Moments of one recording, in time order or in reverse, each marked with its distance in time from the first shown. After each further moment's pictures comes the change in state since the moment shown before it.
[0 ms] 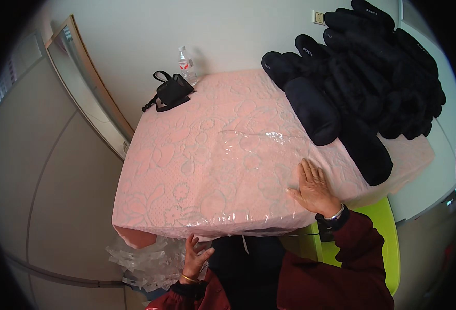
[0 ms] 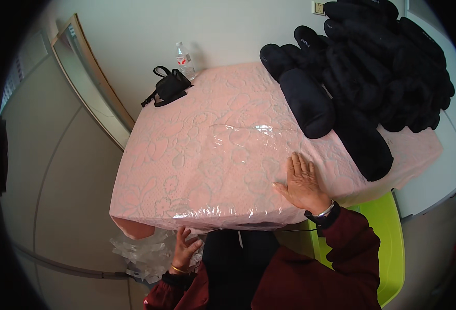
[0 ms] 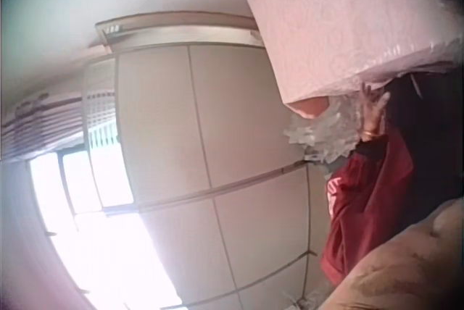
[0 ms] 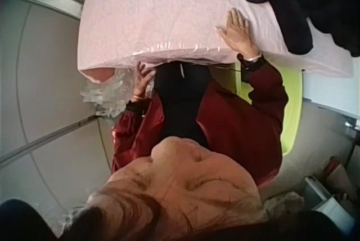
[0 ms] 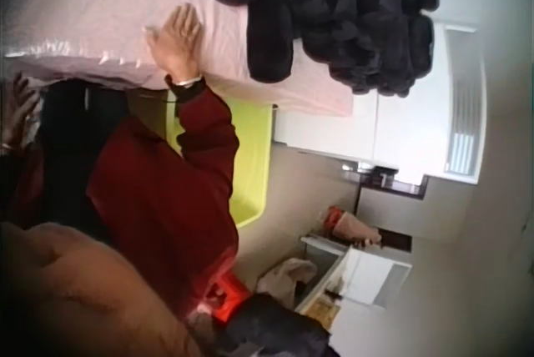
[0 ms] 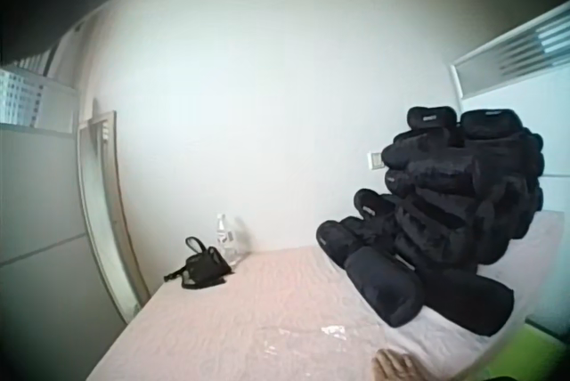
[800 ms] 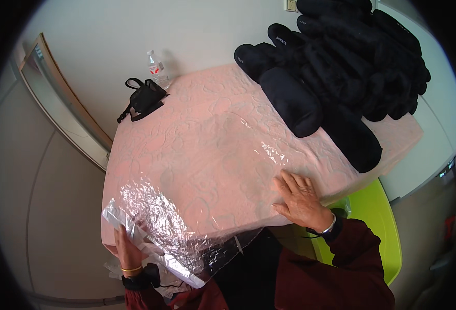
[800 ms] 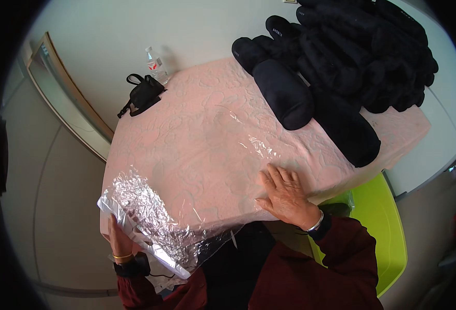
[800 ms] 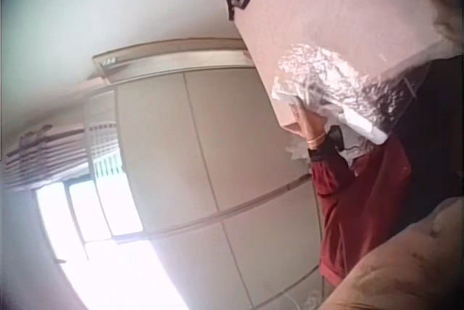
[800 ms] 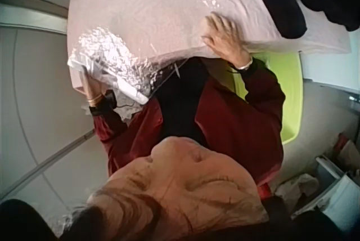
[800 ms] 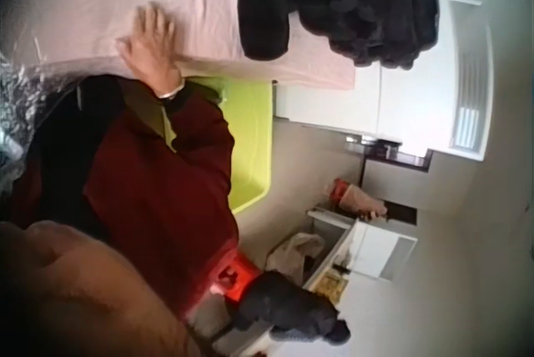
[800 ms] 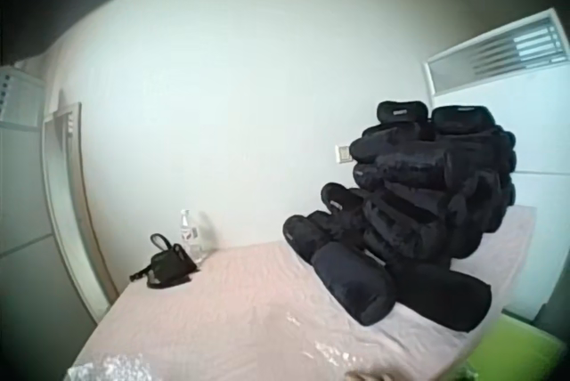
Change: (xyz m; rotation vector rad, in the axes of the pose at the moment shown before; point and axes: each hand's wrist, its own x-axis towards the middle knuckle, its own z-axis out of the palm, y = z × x) left_hand 0.067 0.170 -0.052 -0.360 0.096 0.216; right_hand -0.035 -0.013 0.006 0.018 0.308 -0.264
